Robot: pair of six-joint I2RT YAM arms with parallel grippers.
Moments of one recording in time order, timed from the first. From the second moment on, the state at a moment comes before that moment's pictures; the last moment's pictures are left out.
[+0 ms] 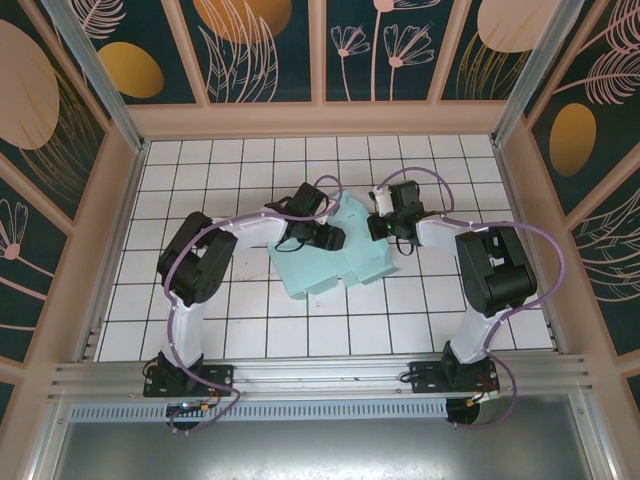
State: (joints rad) left arm -0.65 2.03 1.32 -0.28 0.29 -0.33; right arm 0.34 1.76 0.94 -0.04 -0.22 0.00
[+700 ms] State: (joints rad) left arm -0.56 2.17 1.66 -0.47 0.28 -0.25; right arm 0.34 1.76 0.94 -0.04 -0.22 0.00
